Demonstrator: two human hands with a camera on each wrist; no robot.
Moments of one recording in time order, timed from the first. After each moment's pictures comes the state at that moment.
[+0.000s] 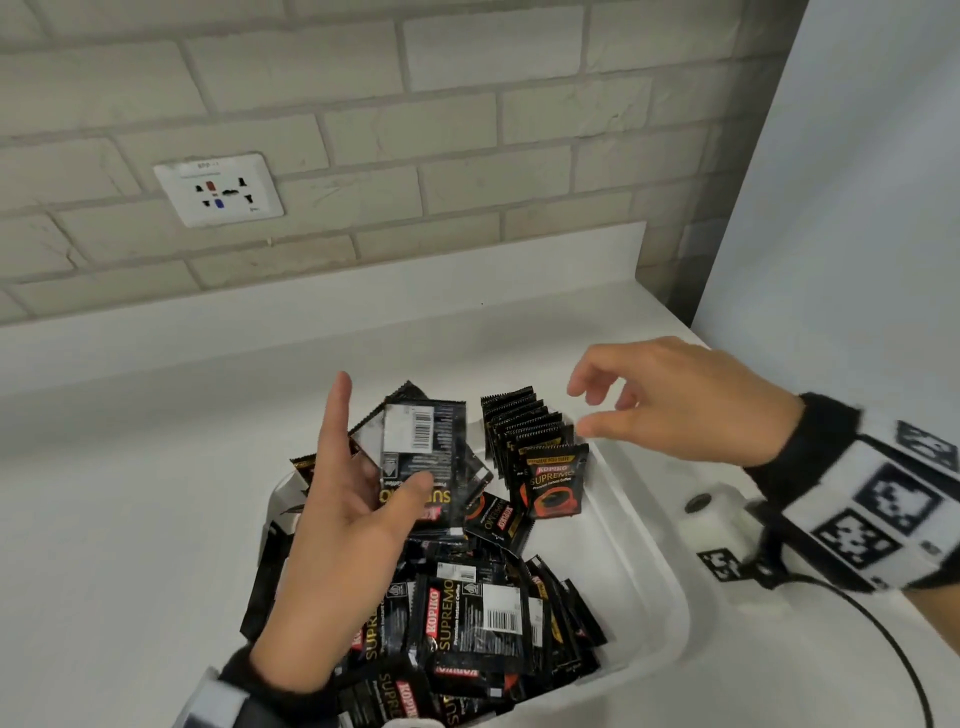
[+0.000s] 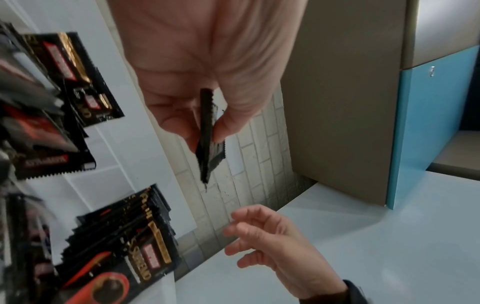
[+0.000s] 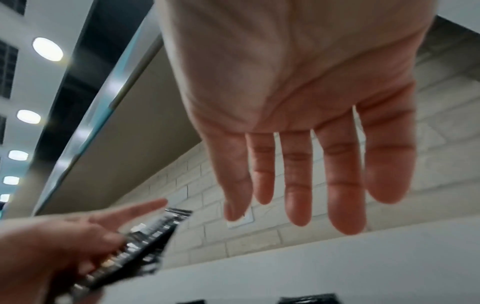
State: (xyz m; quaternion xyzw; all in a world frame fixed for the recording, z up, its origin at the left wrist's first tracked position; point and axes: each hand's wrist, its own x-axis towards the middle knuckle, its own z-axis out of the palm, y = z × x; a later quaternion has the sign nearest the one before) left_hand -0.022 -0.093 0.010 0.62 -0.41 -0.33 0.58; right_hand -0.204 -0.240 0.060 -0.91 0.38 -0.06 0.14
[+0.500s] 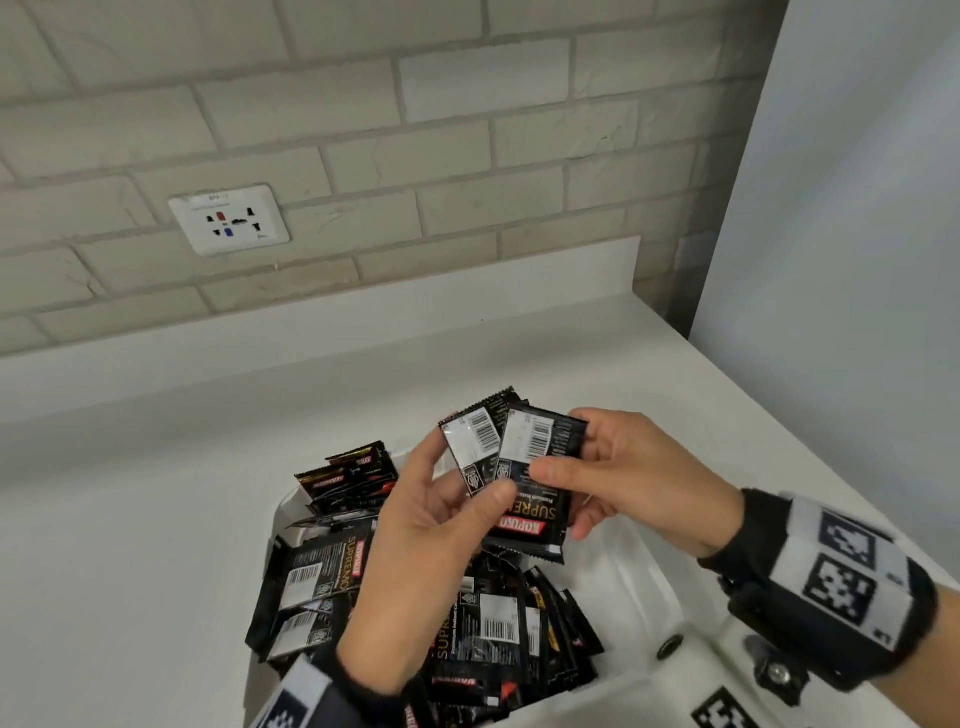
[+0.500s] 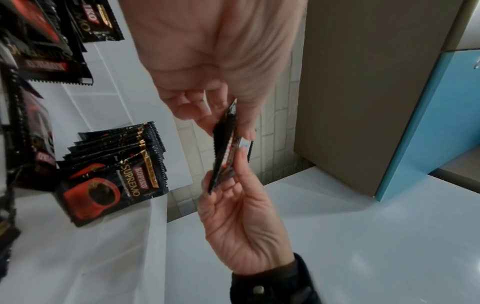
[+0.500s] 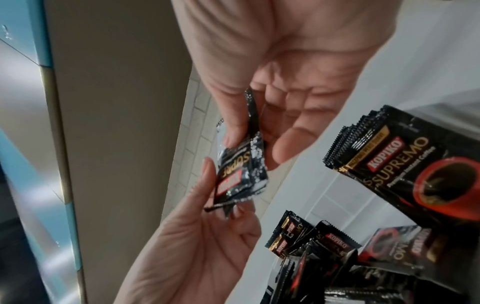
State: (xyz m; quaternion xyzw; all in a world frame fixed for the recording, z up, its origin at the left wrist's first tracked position) left_hand -0.060 -0.105 0.008 0.53 -0.40 -0.43 0.61; right_hand -0.195 -0.204 0.022 -0.65 0.31 -0.22 0.65
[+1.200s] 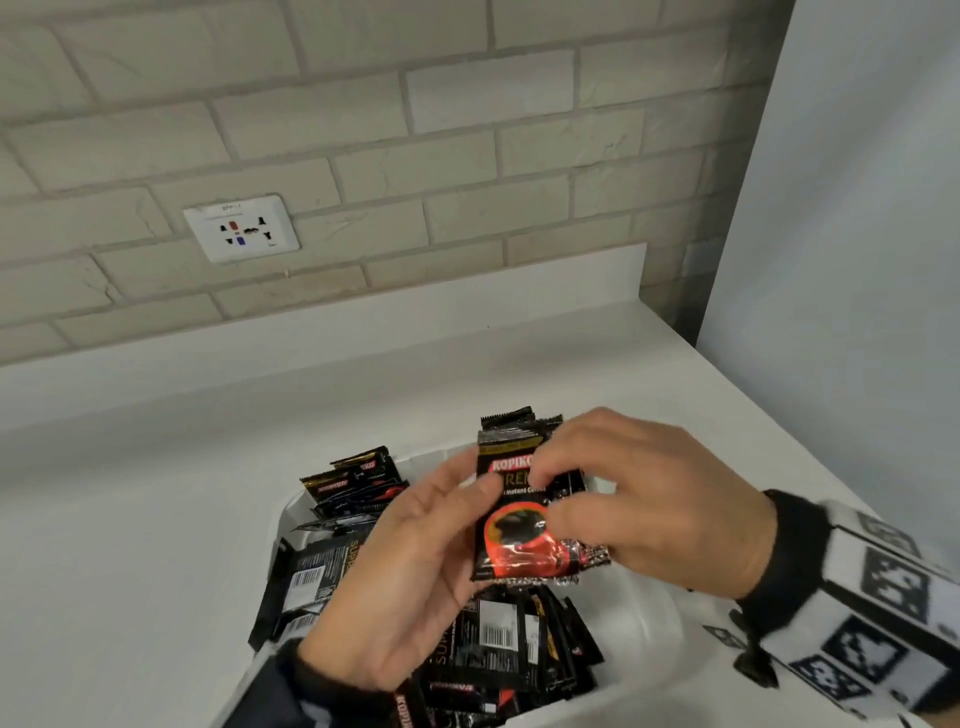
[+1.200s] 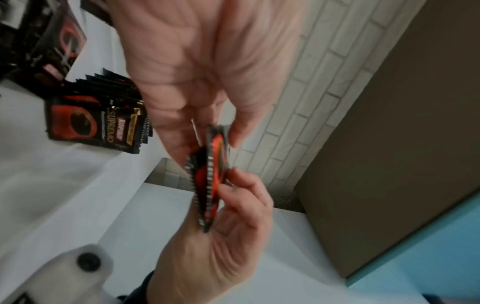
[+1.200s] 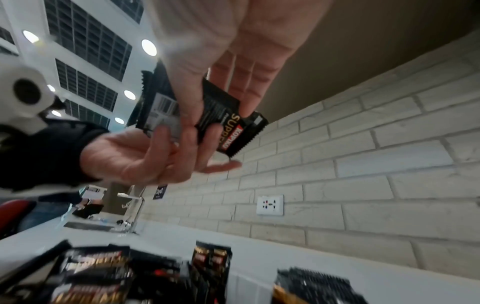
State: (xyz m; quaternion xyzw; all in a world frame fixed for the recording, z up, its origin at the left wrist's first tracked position) left_hand -0.056 -0.101 0.025 0.43 -0.27 -0.62 0.60; right_hand -0.212 -0.206 0.030 -0.94 -0.01 -0.34 -0.05
